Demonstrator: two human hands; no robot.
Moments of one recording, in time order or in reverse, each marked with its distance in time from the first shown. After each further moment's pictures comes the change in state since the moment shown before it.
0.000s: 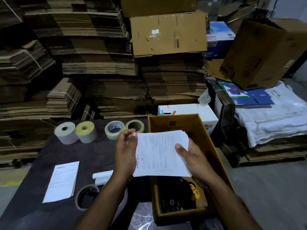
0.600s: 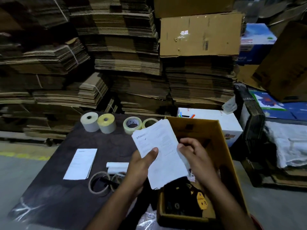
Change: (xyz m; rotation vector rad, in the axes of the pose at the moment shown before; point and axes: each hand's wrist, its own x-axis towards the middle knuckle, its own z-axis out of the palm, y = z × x) left_hand -0.046 -0.009 -0.004 -0.156 -0.156 -0.185; right_hand 0.001 -0.015 0.012 -0.054 -0.061 -0.082
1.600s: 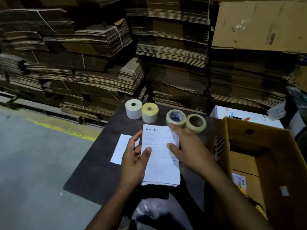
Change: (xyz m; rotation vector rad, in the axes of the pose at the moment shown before) left_hand -0.015 0.019 -0.202 0.224 0.307 0.251; right_hand 0.039 -0.033 0.203 -0.836 -0.360 -0.363
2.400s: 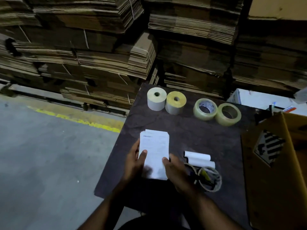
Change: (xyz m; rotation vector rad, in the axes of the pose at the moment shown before) left_hand 0.093 -0.110 -0.151 0.126 -0.089 -0.152; right_hand 0.072 -0.060 0.212 0.487 -0.050 0.695
